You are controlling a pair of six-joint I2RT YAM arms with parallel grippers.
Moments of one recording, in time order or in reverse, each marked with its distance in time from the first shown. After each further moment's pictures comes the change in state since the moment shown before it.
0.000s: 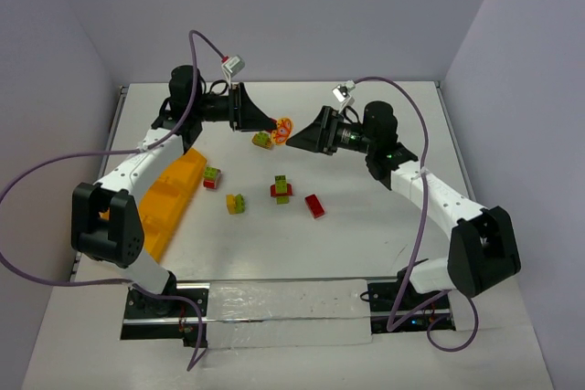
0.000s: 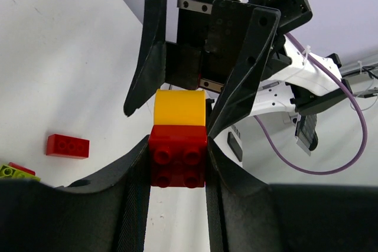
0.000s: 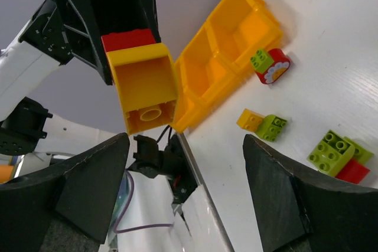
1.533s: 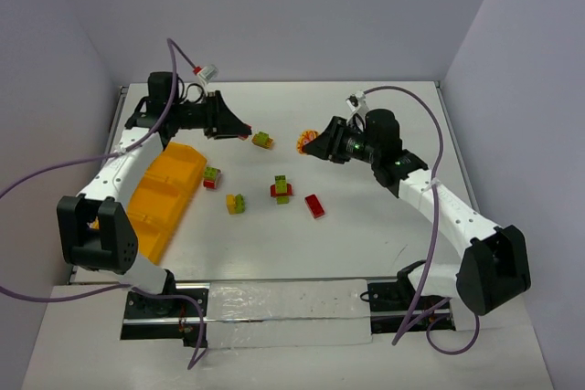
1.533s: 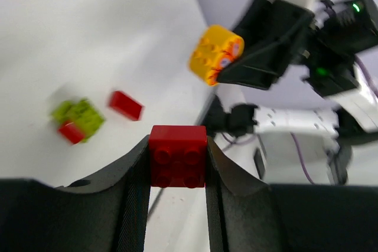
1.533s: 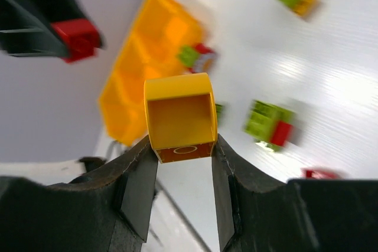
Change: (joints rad) left arm 0.145 -0.061 0.022 -0.496 -0.101 0.326; right arm 0.002 -0.110 -0.026 -0.298 0.290 -0.145
